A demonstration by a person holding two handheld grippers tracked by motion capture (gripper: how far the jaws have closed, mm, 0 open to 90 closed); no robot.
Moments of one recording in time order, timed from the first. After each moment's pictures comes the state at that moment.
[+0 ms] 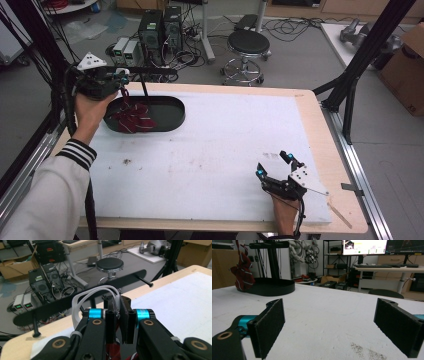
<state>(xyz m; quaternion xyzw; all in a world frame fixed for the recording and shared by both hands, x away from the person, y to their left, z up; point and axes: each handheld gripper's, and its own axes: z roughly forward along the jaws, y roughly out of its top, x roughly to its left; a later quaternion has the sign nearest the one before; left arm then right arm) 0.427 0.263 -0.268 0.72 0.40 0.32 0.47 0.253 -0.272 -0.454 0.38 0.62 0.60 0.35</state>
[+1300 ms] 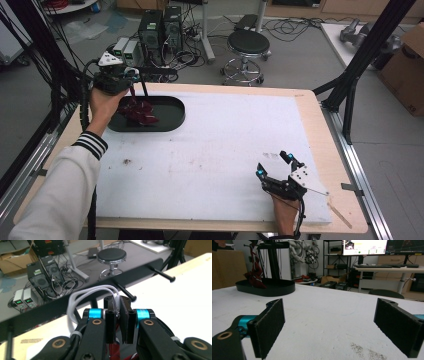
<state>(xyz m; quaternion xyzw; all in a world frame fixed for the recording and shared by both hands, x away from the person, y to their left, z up) 0.466 0.246 -0.294 0.74 0.41 0.31 0.44 0.252 -0.272 -0.454 0.38 0.62 0.60 0.35</state>
